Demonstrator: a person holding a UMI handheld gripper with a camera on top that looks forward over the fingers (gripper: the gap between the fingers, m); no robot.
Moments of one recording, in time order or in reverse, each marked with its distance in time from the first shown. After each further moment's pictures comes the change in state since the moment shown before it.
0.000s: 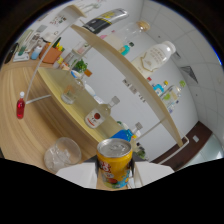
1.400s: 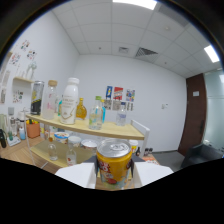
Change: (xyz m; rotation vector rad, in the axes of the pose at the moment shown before) arm 0.128 -0.023 -0.054 0.288 -0.011 0.697
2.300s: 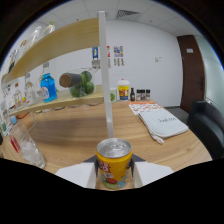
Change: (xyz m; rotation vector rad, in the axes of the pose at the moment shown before) arm 0.057 0.270 0.044 -0.379 0.007 0.208
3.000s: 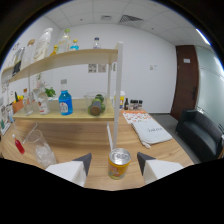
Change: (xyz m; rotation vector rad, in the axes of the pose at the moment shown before) arm -0.018 -0.039 -0.077 0.022 0.114 -0.071
